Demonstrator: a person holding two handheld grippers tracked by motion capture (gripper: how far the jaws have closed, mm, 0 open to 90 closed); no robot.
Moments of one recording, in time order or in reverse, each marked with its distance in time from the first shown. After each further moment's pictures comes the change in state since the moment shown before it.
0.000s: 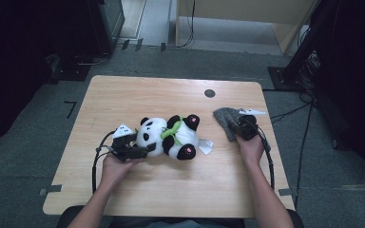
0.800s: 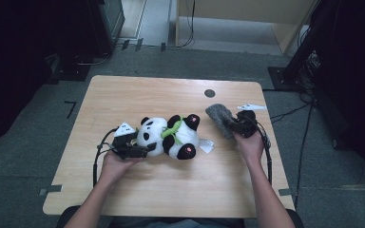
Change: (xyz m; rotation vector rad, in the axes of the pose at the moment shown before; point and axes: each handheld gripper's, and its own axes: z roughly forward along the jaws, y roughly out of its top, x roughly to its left) left arm 0.002 0.005 0.001 0.026 -0.003 0.051; right arm 0.028 0.026 -0.037 -0.035 0.127 -0.058
